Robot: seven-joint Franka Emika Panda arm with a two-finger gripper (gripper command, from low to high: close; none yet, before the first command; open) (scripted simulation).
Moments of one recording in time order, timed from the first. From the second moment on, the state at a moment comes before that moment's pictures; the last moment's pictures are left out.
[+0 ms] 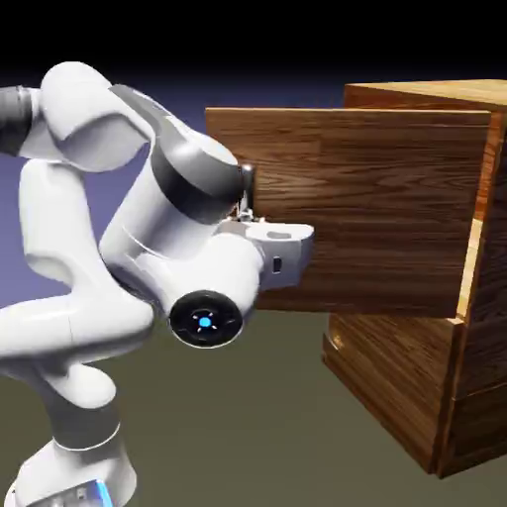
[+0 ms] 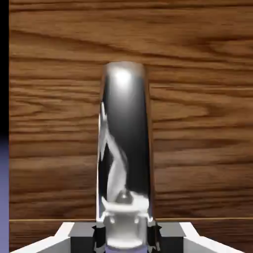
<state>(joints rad) -1.60 -0.60 0.30 -2.57 1.22 0.72 -1.45</state>
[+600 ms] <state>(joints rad) -1.56 0.03 0.35 -1.96 0.82 0.58 -1.61</state>
